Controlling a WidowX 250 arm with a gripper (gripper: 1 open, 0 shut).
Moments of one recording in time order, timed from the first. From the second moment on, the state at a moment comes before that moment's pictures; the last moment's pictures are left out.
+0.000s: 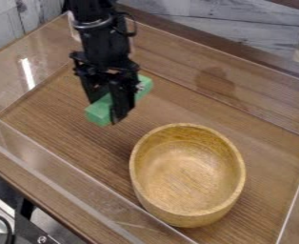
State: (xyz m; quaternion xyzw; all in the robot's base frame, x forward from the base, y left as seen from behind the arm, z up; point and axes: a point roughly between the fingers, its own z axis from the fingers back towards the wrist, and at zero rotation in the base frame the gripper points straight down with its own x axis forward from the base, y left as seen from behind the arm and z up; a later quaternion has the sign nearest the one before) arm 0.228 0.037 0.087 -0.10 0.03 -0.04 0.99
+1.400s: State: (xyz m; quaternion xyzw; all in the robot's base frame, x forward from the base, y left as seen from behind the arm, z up) arm 0.233 0.051 0.078 -0.09 0.00 -0.03 1.00
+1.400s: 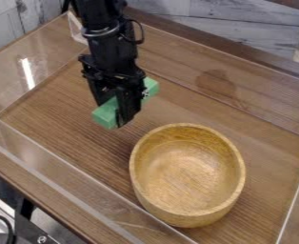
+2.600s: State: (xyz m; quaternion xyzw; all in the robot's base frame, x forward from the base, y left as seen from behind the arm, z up) arm 0.246 0.064 0.057 -0.10 0.02 -0.03 0.99
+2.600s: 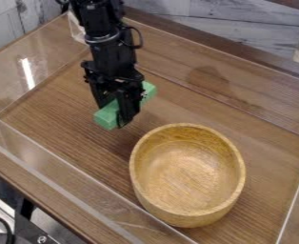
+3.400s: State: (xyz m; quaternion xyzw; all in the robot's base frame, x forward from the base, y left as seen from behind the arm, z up) arm 0.253 0.070 0.051 -0.11 0.02 -0.02 0.99
